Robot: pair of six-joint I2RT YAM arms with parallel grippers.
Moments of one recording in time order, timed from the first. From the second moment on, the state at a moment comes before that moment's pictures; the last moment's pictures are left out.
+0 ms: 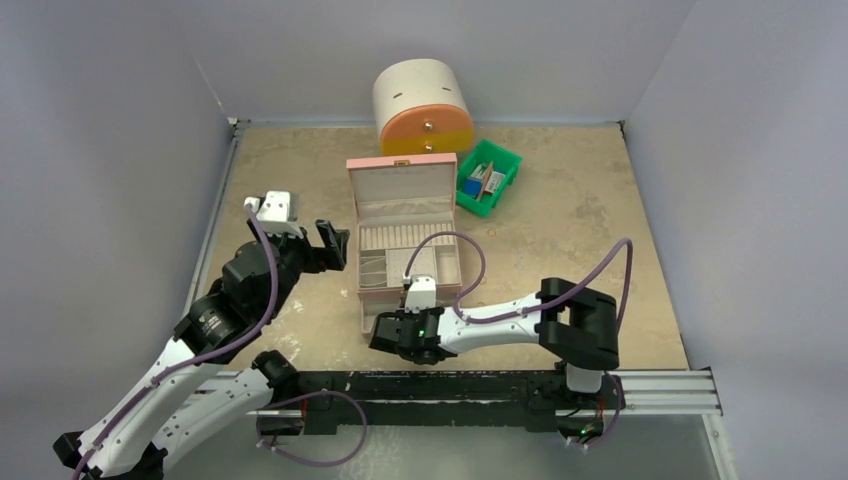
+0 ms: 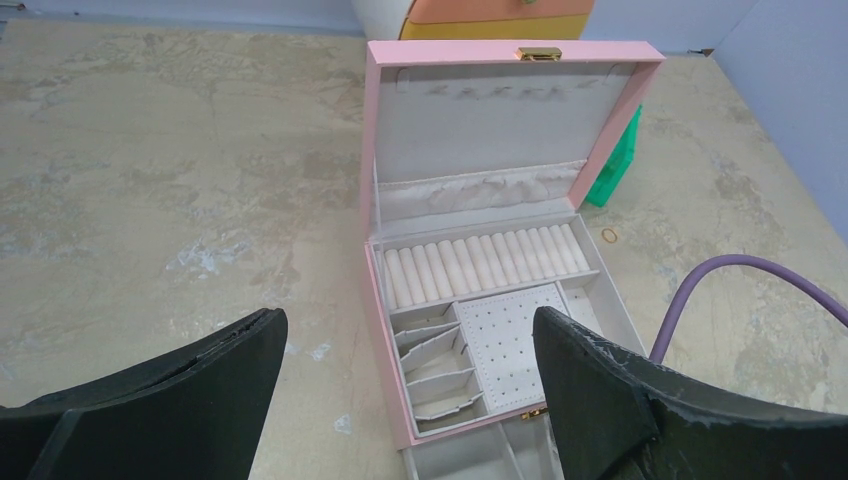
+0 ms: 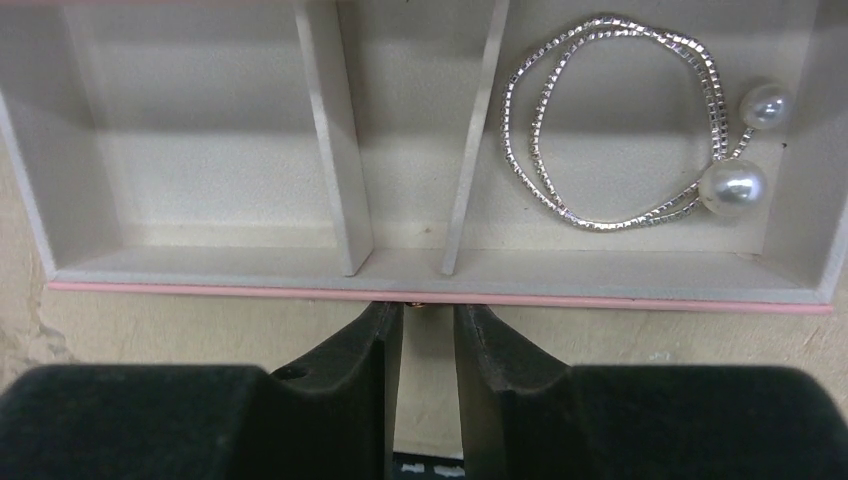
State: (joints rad) left arm -0.72 0.60 0.87 -0.50 -0.48 -0.34; right arm 1.39 1.80 1.08 -0.59 0.59 1.28
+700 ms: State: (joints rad) left arm -0.72 0.62 0.87 -0.50 -0.48 -0.34; right arm 1.30 1.83 1.11 -0.49 0.75 1.23
